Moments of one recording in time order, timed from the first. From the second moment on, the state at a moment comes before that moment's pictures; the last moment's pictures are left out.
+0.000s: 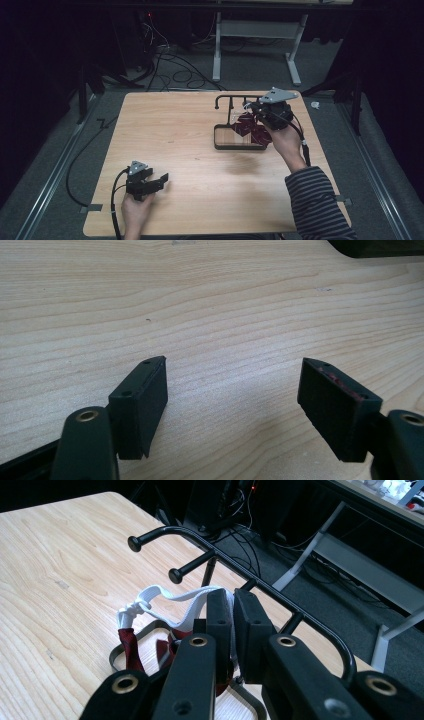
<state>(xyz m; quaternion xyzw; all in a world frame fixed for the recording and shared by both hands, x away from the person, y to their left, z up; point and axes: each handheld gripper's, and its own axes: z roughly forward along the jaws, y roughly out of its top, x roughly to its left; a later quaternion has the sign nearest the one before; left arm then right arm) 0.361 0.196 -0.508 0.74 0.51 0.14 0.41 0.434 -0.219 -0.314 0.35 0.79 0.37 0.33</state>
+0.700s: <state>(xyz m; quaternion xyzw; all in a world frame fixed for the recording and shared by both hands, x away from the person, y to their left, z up) 0.361 0.196 -0.508 0.74 0.51 0.14 0.41 0.459 -0.210 -0.318 0.36 0.80 0.35 0.33</state>
